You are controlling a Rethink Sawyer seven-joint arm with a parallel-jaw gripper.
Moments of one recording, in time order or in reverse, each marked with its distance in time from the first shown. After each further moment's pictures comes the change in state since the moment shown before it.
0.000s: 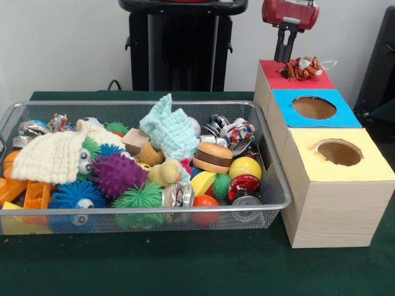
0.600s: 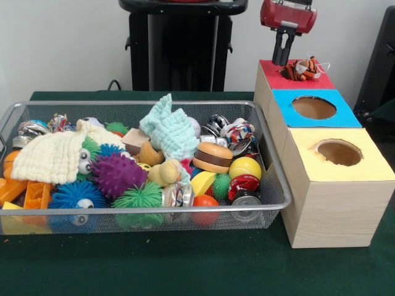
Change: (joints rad) arm 0.007 0.025 0.000 0.000 0.000 0.000 0.000
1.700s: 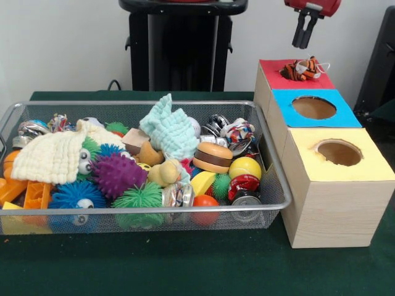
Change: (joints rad) arm 0.281 0.010 -0.221 -0.165 0.103 0.305 0.000
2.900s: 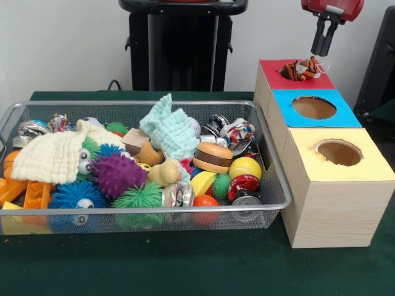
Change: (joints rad) arm 0.009 0.064 -0.021 -0.123 0.037 -0.002 0.000
